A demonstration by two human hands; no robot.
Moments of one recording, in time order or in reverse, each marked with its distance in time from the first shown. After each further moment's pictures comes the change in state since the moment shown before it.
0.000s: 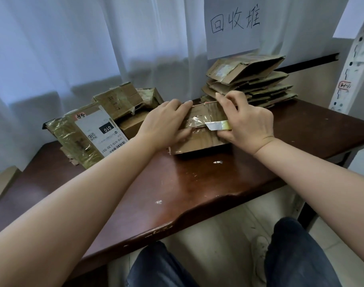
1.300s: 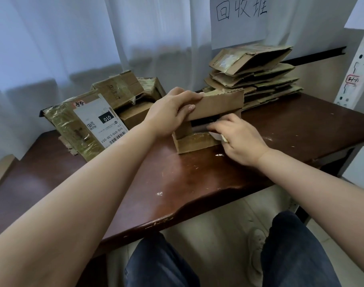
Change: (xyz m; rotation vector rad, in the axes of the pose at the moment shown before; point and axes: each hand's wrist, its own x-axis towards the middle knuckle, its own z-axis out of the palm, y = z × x) left_hand 0.006 -0.016 0.022 -0.534 0.005 -0.081; right_hand -0.027 -0.015 0.021 0.413 -0.215 -0.122
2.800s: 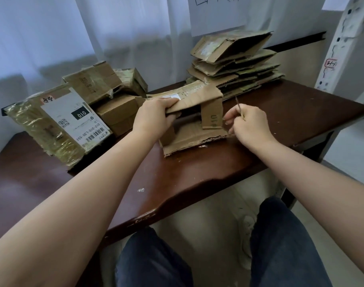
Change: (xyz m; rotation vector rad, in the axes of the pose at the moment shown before) left_hand -0.002 0.009 0.041 0.114 0.078 -0.229; right_hand -0.020 0.027 -0.012 0.478 0.186 0.742
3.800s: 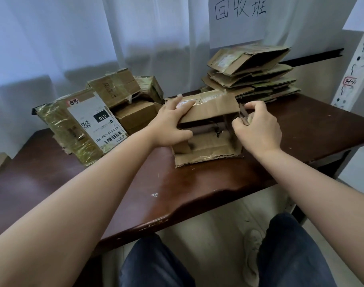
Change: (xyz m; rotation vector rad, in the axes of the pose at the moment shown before) left_hand -0.004 -0.012 -0.025 -0.101 -0.359 0.022; right_hand -0.001 -0.028 0.010 -0.197 0.172 0.002
